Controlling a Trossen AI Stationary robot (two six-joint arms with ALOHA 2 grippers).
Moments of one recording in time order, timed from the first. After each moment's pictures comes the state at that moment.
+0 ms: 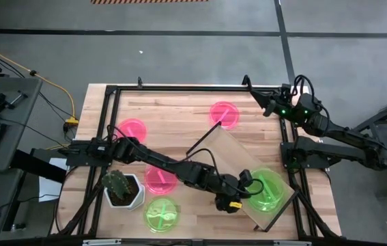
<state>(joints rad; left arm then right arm) -0.34 2.37 2.21 -0.33 -0.13 0.92 -0.46 0.60 0.54 0.15 0.07 0.67</state>
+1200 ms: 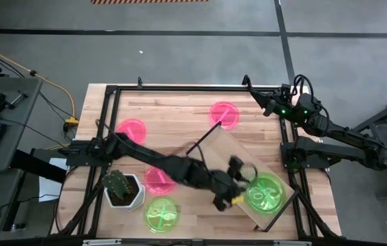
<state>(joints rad) -0.35 2.23 2.21 -0.44 -0.32 0.53 -0.46 0.60 0.54 0.14 0.07 0.70</state>
